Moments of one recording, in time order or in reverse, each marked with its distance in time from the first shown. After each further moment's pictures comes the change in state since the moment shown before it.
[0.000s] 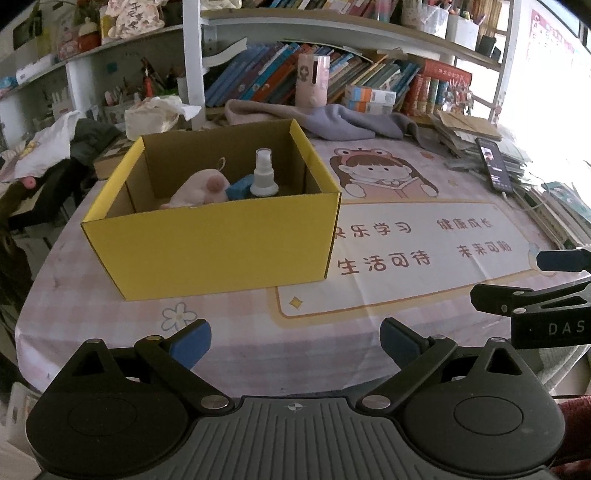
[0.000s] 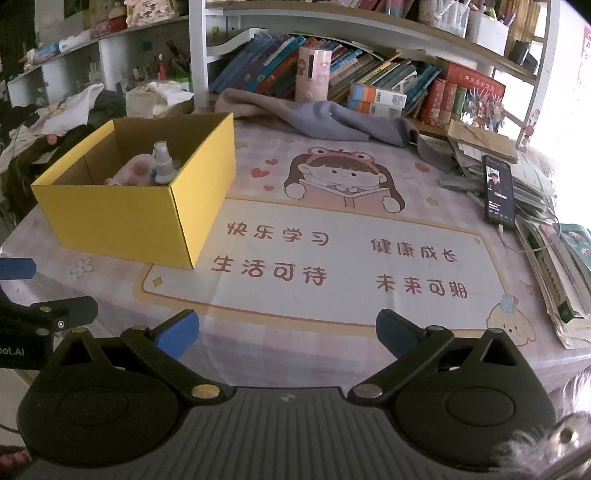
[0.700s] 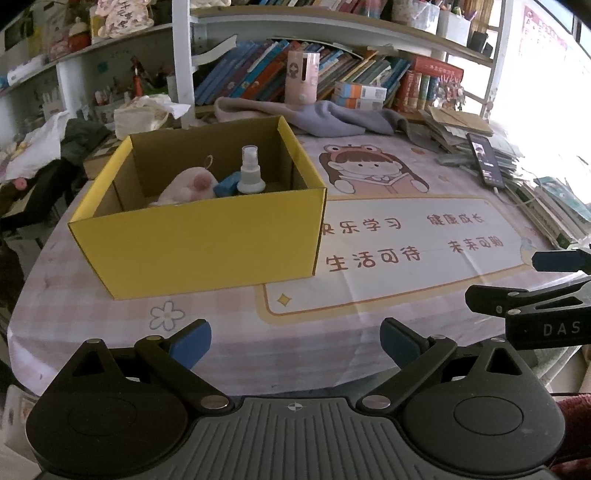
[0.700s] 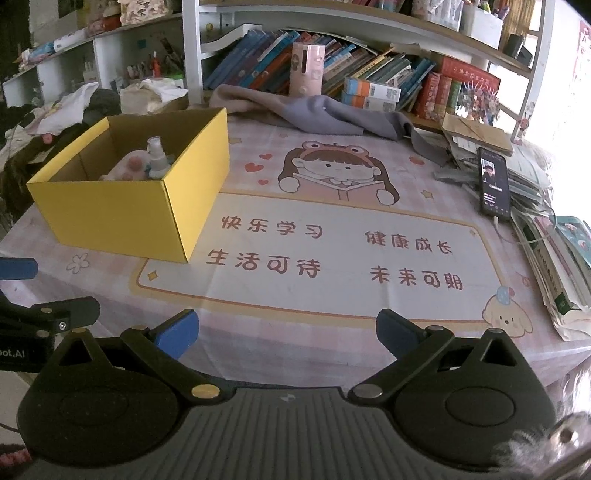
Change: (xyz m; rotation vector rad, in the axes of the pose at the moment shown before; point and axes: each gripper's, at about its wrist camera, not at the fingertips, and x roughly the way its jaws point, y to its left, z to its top) left arm 0.003 -0.007 0.000 0.010 0.009 -0.023; right arm -0.001 -0.005 -0.004 0.012 0.014 -0.007
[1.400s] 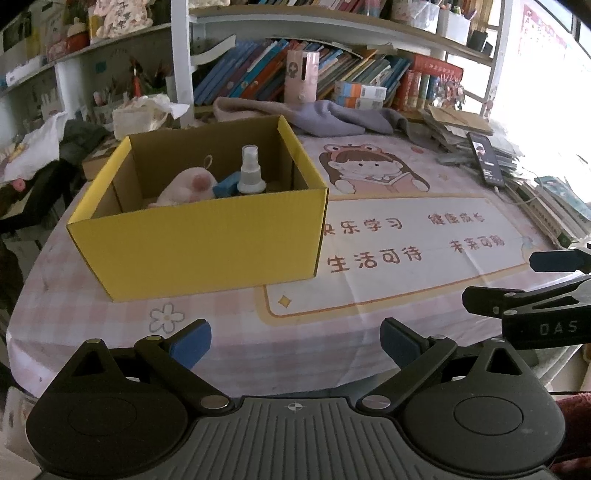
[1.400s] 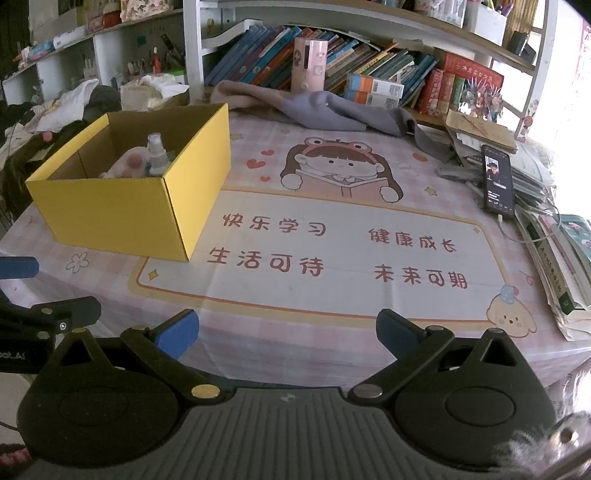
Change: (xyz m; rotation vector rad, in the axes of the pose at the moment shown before) left arm 0.004 0.001 0.001 0.011 -0.005 0.002; right arm 0.006 0.004 0.000 0.000 0.009 0.002
